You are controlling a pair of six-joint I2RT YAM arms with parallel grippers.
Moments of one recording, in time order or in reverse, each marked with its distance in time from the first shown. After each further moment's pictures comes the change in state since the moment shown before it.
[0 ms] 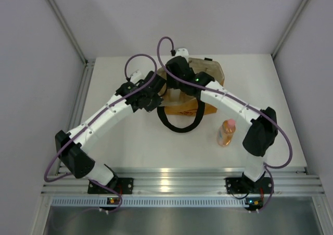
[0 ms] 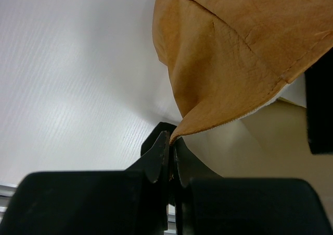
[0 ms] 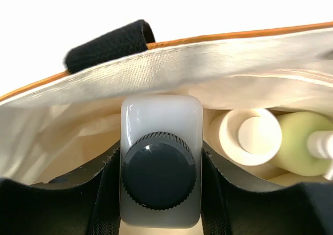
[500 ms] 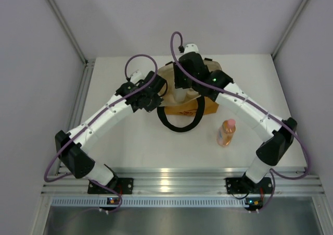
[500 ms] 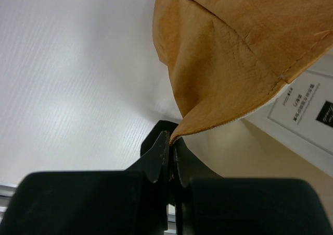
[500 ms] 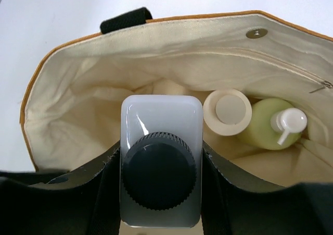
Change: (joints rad) left arm 0.000 0.001 0.000 0.000 0.001 0.002; right arm 0.000 -0.183 -0.017 -0.097 -0.056 -0.051
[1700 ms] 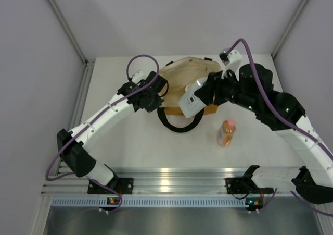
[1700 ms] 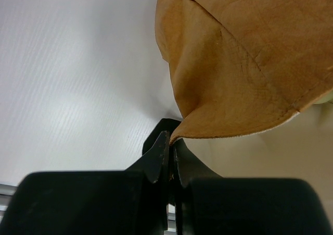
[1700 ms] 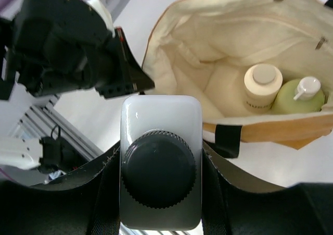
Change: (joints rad) left arm 0.000 0.015 0.000 -0.001 0.011 0.023; right arm 0.001 -0.510 -0.093 -0.169 -0.320 -0.011
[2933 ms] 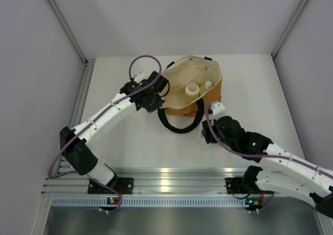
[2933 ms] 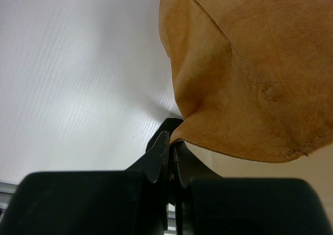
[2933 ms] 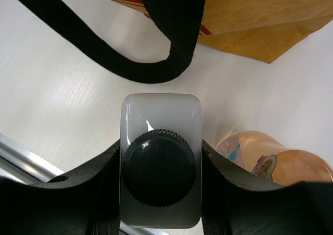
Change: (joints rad) left arm 0.002 0.030 0.000 -0.002 0.014 0.026; right arm 0.123 -0.336 -0.977 0.350 0.268 -0.084
